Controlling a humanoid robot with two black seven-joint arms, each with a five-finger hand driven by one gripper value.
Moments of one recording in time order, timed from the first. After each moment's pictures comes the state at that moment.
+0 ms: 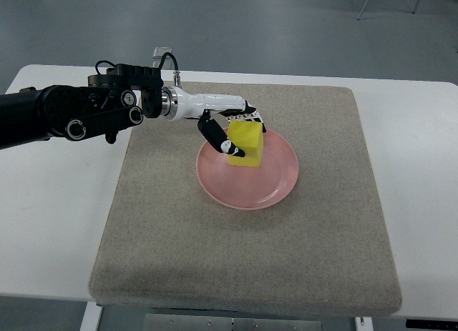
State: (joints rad) left arm -1.36 0.32 0.21 -0.96 0.81 -0.21 -0.28; right arm 0.05 0.00 -0.10 0.14 -0.07 0.06 0.00
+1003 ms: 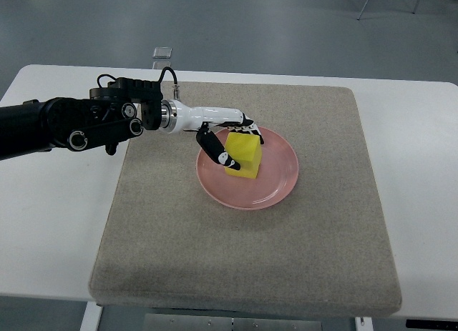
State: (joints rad) left arm -1.32 0.31 0.22 -0.96 0.81 -0.21 -0.28; right arm 0.05 0.00 -0.10 0.14 -0.07 0.06 0.00
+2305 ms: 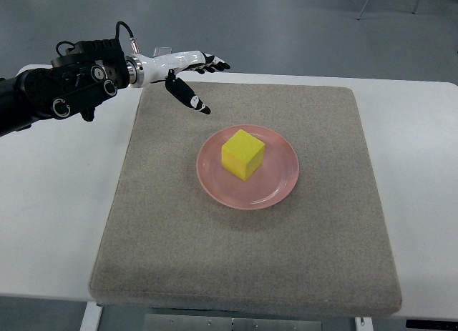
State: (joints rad) left arm -1.33 0.32 0.14 -0.66 0.78 -0.15 -0.28; right arm 0.05 0.00 -0.10 0.14 -0.07 0.06 0.00
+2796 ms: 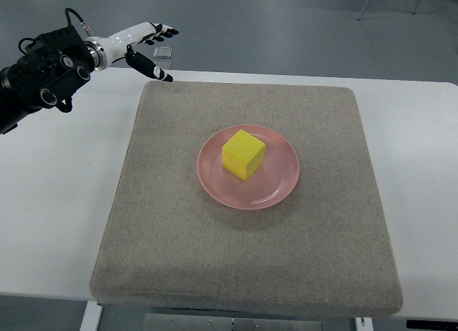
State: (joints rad) left arm -1.26 0.28 0.06 -0.39 0.70 -0.11 -0.28; right arm 0.05 0.00 -0.10 0.14 -0.07 0.06 0.00
